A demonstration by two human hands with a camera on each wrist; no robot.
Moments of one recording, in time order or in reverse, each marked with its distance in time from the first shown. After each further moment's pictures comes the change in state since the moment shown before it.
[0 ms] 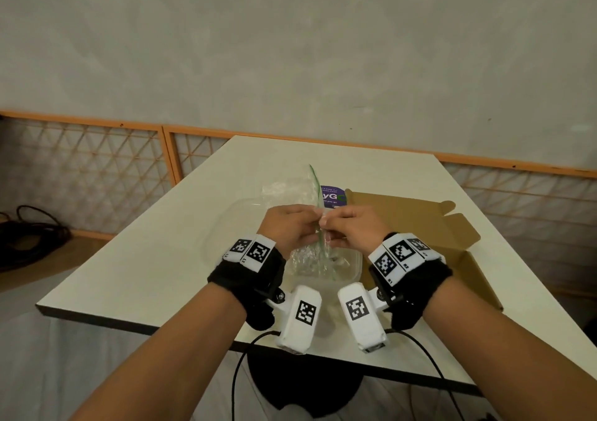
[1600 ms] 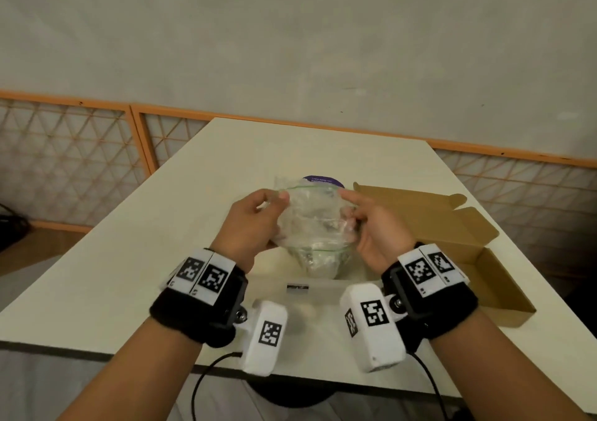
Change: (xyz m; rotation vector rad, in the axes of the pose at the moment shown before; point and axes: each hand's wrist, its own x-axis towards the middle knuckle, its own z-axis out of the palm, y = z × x) left_hand 0.012 0.009 -0.043 0.159 0.075 0.117; right_hand 0.006 -0.012 0.007 0.520 0.155 0.148
